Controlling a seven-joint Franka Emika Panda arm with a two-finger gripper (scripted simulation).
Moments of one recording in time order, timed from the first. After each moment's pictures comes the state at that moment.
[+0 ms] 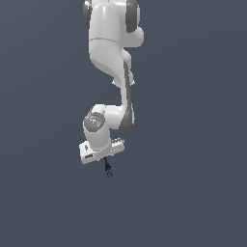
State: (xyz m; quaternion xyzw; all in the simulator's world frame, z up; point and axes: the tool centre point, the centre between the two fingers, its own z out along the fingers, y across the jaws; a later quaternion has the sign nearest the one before) arm 0.045 -0.094 0.010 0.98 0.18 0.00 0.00
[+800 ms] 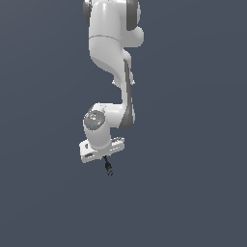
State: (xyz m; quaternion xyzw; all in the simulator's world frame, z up) arm 0.043 -0.093 0.016 0.98 0.18 0.00 0.00
